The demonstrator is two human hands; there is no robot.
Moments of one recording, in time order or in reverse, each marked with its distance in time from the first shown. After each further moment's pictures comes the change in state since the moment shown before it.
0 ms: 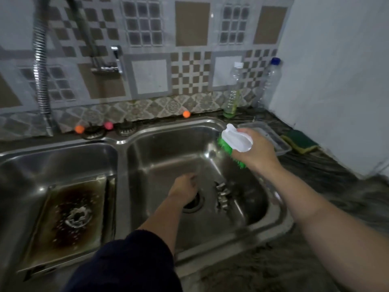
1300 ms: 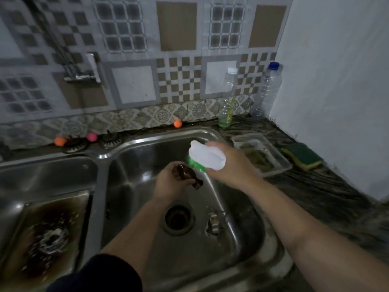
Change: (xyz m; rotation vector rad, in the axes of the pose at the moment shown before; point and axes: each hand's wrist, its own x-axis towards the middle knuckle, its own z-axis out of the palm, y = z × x) left_hand 0.055 0.025 -0.013 -0.539 0.285 0.005; right_hand 0.050 0.014 0.018 -0.066 -0.251 -0.254
